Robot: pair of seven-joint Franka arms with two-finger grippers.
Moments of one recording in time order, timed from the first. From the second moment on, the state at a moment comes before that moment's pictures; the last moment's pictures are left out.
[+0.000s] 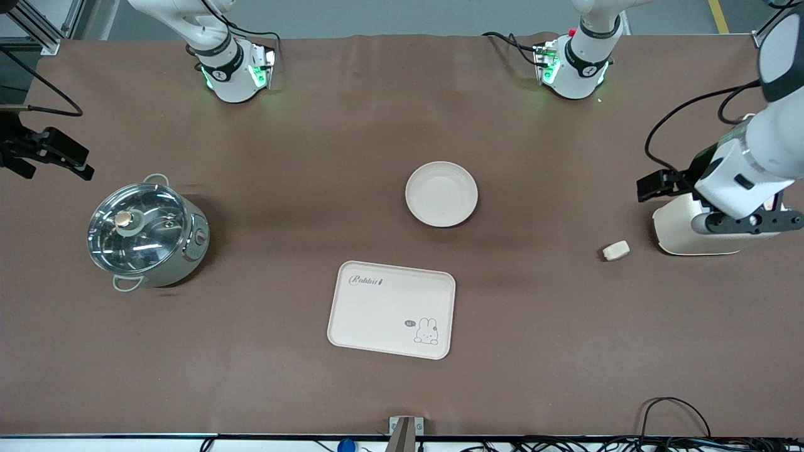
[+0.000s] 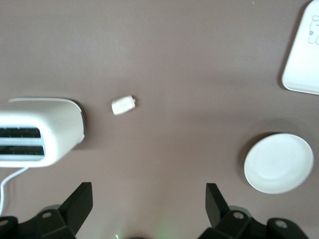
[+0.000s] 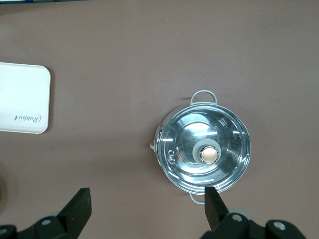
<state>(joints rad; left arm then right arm) 0.29 0.22 -0.50 -1.39 0.07 1.45 -0.22 0.00 0.00 0.00 -1.51 0.00 1.58 0.04</state>
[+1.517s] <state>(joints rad) -0.15 0.13 0.11 -1.35 -0.01 1.39 -0.03 0.00 0.00 0.00 -1.51 0.00 1.59 0.04</state>
